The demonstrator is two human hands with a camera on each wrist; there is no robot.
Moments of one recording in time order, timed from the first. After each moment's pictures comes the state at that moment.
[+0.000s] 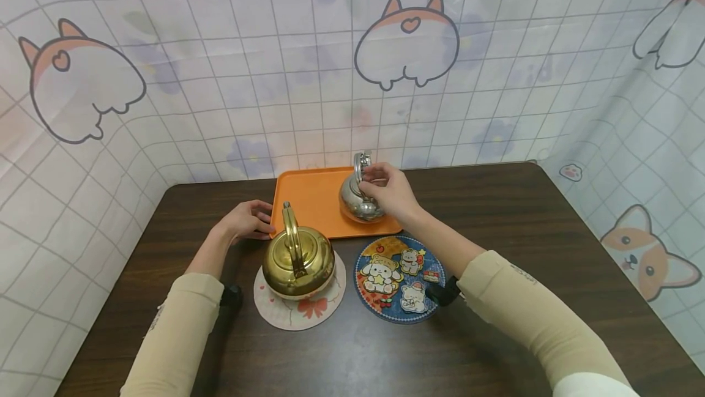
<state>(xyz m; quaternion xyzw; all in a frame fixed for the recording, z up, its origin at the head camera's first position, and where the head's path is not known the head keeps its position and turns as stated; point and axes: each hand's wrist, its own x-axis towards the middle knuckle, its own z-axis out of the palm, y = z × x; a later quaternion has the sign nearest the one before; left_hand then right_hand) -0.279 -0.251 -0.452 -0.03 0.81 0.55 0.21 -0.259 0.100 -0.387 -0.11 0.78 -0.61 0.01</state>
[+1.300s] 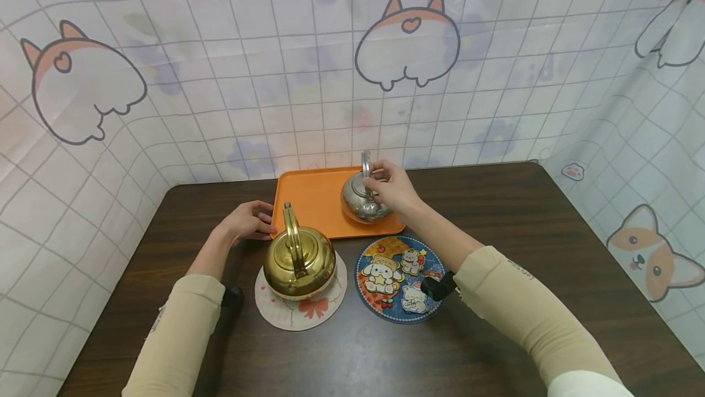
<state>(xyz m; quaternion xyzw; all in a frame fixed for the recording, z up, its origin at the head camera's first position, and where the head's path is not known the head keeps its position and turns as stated) -0.279 -0.253 -0.455 -0.02 0.81 0.55 0.20 -0.268 0.100 -0.382 -0.05 0.74 -0.66 0.07</state>
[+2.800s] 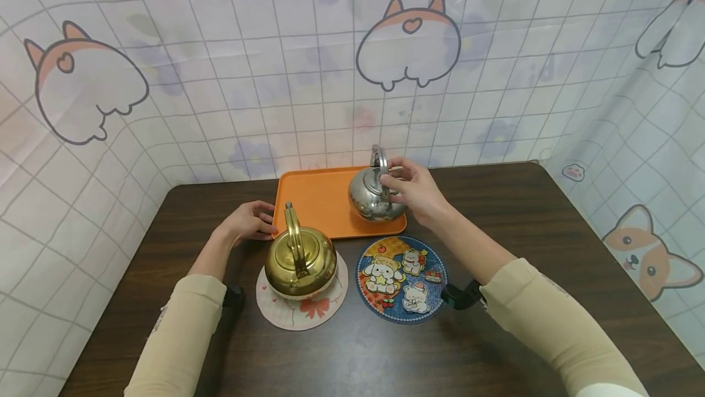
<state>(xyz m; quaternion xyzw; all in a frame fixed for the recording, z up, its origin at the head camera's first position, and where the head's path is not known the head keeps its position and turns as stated) -0.277 -0.252 -0.453 -0.01 0.81 0.55 0.20 -0.248 0.132 -0.361 -0.06 0.70 -0.70 0.08</state>
